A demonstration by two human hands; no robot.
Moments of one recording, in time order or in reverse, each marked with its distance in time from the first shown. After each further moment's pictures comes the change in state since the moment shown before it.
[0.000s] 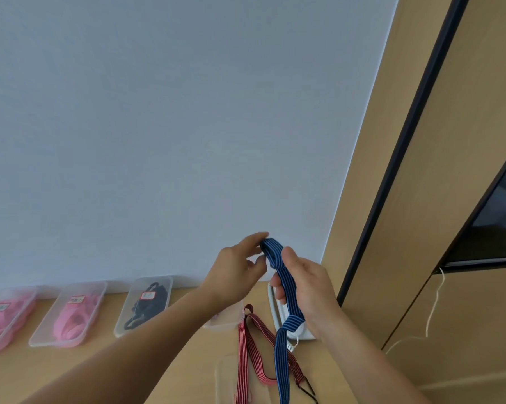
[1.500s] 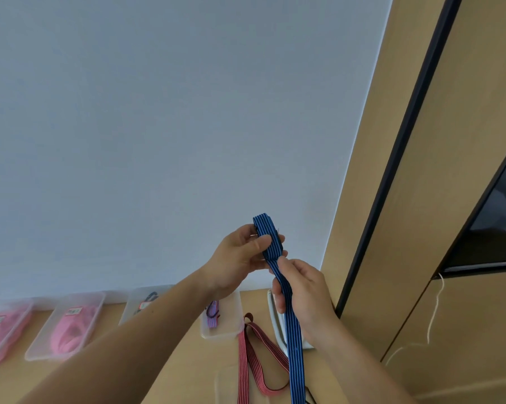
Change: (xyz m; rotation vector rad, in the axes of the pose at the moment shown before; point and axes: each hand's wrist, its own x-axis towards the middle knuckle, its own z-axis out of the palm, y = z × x) left_hand 0.027 0.024 -0.019 -0.884 -0.249 -0.232; right_hand 0.000 -0.003 0.007 -0.021 0.029 -0.039
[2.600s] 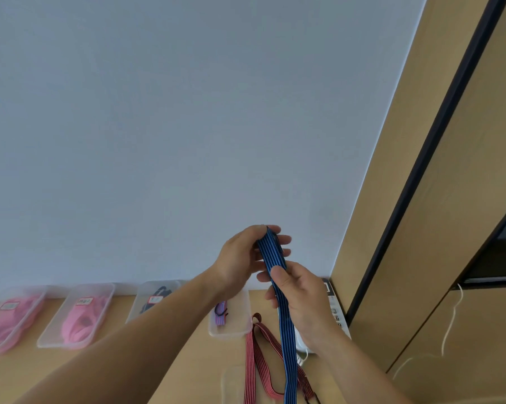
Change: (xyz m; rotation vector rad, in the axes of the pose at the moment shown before) left_hand 0.002 -0.007 -0.015 -0.076 0.116 -0.064; right_hand 0.010 0.018 0.018 -0.006 -0.124 -0.085
